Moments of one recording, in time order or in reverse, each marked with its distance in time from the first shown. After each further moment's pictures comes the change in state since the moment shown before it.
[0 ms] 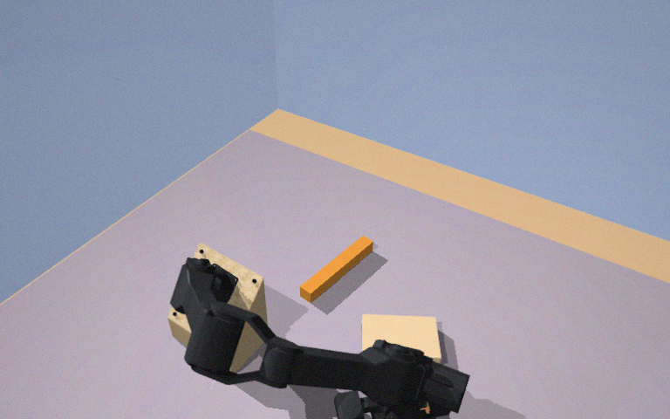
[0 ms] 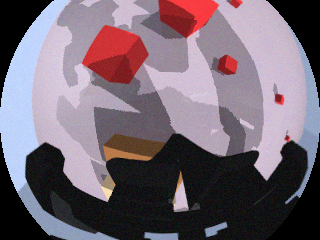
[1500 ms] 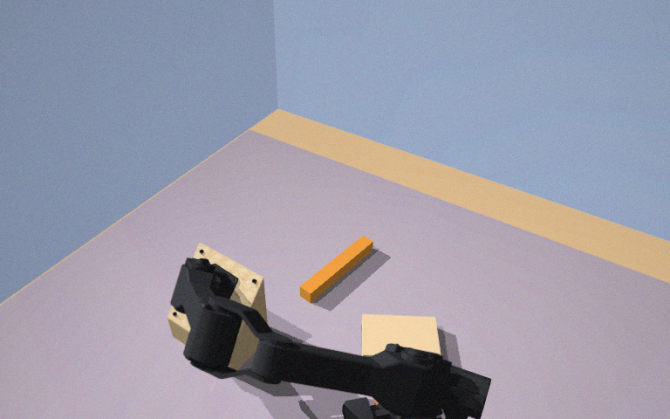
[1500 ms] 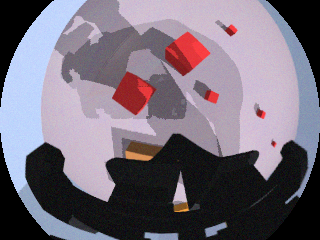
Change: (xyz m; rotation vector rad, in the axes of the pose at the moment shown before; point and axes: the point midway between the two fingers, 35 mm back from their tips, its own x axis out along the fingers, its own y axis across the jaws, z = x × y) arm -0.047 0.004 0.042 -0.016 0.002 -0.002
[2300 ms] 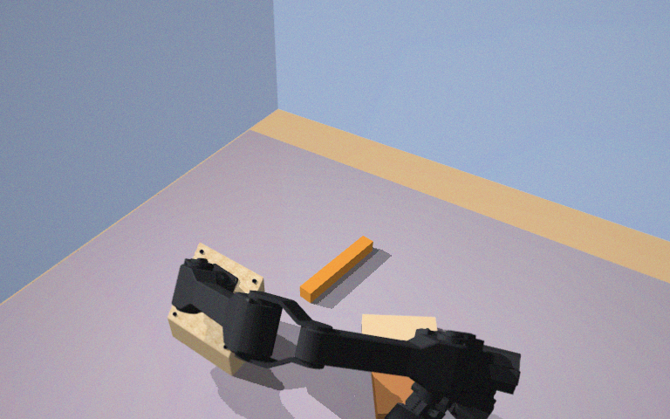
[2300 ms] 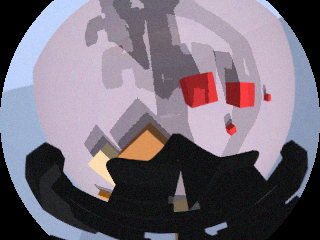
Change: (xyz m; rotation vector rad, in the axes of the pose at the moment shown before) arm -0.007 0.051 -0.015 -0.626 0.005 0.003
